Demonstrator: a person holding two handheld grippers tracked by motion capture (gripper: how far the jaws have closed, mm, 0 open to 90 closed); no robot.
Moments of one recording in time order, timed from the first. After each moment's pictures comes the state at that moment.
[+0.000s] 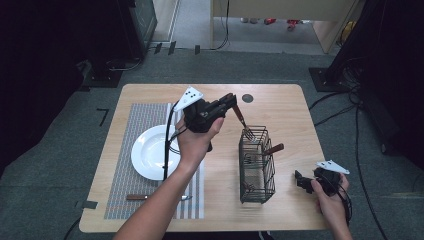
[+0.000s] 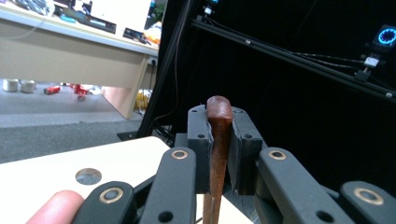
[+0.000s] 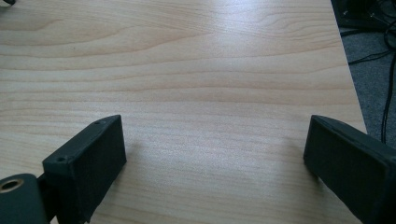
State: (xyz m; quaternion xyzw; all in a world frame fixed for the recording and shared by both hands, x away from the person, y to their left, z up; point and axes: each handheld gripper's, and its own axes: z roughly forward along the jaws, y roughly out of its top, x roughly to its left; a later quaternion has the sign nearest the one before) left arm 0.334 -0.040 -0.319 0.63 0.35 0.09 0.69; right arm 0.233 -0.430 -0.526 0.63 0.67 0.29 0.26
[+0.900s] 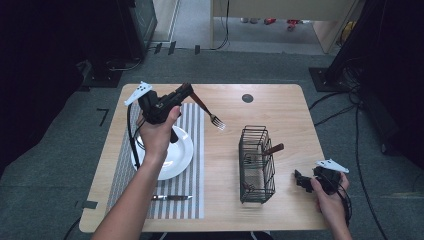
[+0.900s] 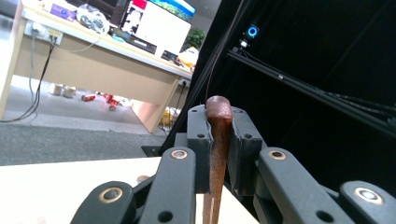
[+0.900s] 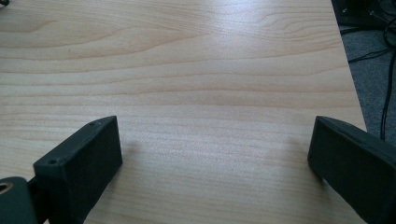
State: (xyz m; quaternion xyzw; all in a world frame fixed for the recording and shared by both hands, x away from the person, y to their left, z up) left arm 0.365 0.060 -0.332 0.56 0.42 0.10 0.71; right arm 0.237 -0.430 -0.526 0.64 0.67 0.29 0.26
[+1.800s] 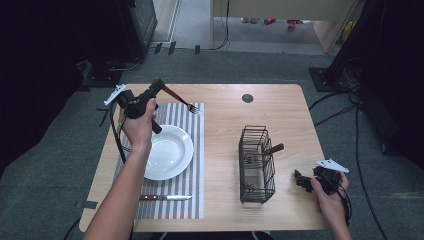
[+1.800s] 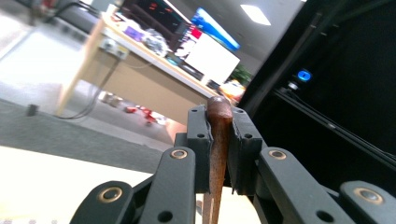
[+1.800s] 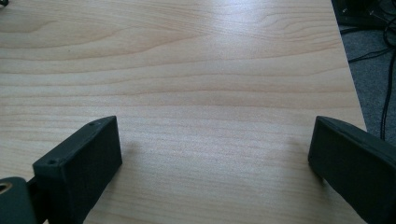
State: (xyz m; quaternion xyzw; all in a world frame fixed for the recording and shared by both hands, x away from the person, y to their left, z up) left arm 0.416 0.123 -0.381 0.47 0.51 0.14 0.71; right arm 0.237 -0.430 -0.527 0.64 0.67 0.29 0.26
